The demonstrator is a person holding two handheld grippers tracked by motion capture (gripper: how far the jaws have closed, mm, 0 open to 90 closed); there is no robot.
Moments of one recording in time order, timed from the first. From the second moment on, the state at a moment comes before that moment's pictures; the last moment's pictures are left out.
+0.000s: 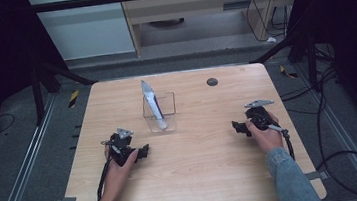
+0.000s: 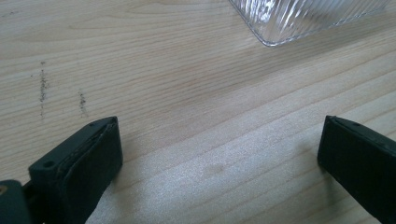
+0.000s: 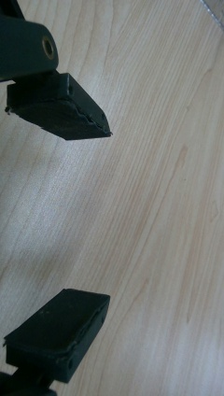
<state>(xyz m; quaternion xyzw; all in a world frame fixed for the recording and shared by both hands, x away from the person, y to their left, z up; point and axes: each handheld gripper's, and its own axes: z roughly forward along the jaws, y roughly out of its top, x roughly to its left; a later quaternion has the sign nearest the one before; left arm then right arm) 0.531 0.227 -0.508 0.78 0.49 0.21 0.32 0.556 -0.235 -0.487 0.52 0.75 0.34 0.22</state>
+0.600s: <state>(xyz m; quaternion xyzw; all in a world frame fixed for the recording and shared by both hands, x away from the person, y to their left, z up) 0.531 0.227 -0.508 0.78 0.49 0.21 0.32 0.569 -0.242 -0.499 0.55 0.72 0.35 0.22</state>
